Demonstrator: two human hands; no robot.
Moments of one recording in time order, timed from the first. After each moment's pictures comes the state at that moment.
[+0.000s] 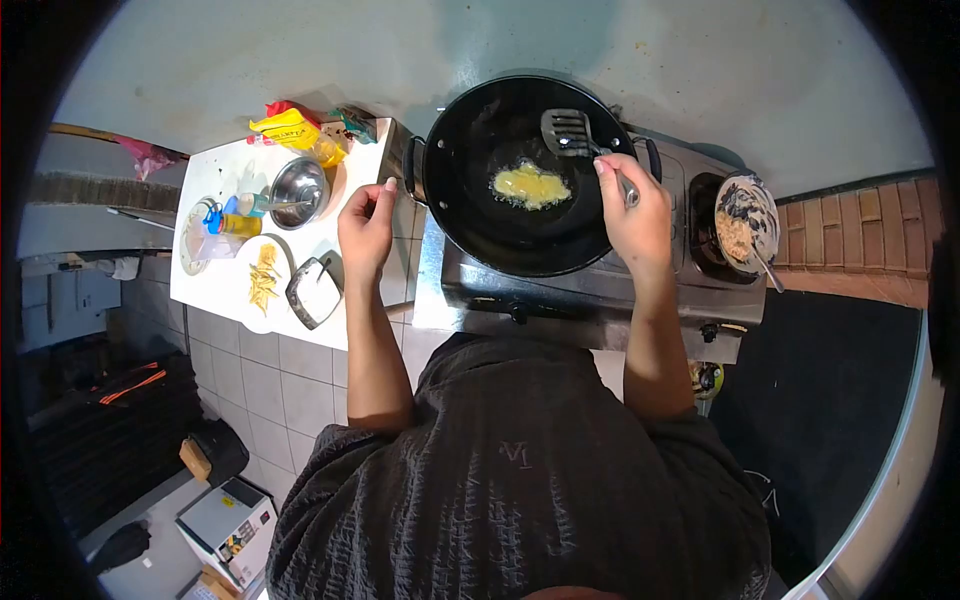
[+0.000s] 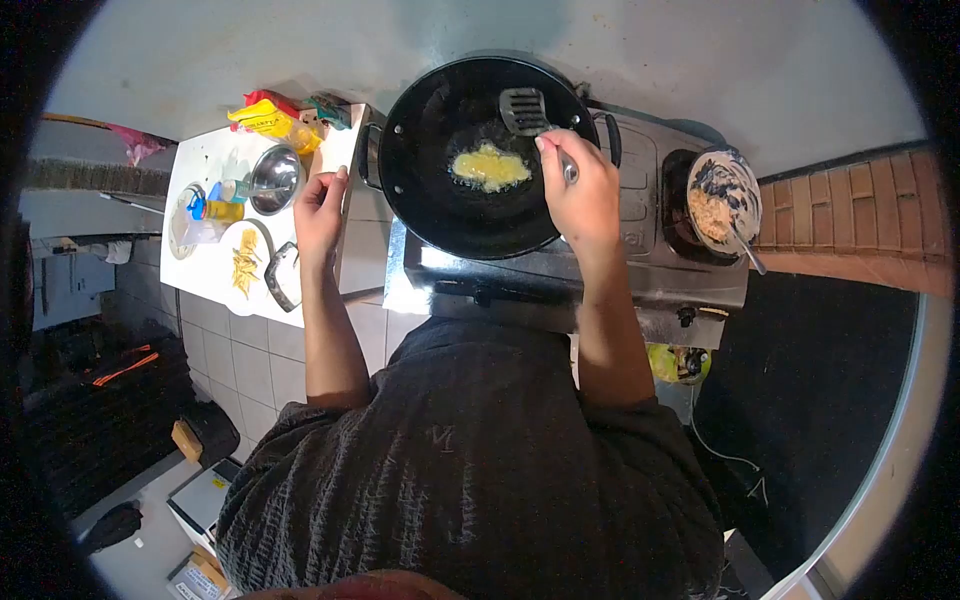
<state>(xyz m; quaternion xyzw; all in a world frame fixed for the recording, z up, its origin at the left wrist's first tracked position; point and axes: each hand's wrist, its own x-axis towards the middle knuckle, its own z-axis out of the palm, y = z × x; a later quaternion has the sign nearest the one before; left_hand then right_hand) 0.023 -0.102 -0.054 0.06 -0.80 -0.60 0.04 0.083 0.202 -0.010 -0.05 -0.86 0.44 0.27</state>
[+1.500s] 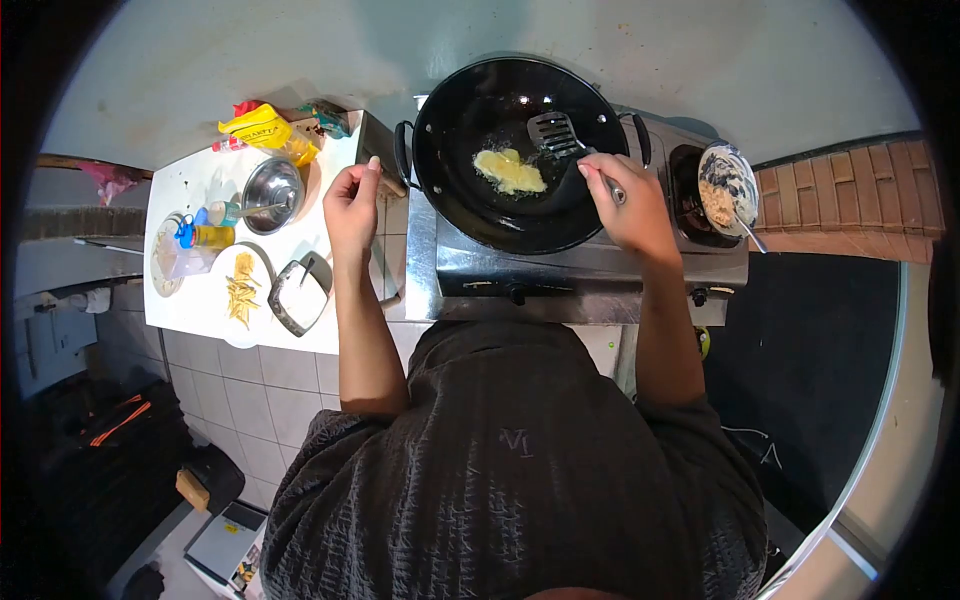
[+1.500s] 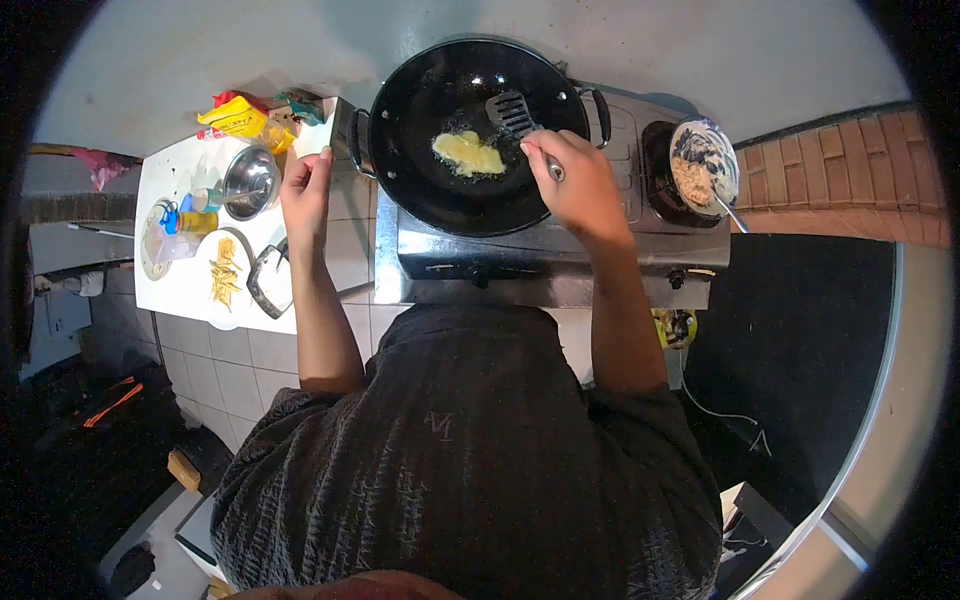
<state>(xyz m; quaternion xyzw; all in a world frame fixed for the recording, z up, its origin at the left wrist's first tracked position) 0.004 -0.118 -0.069 0.02 -0.74 -0.68 0.02 0.102 0.195 -0.008 0.05 -0.91 0.35 0.21</state>
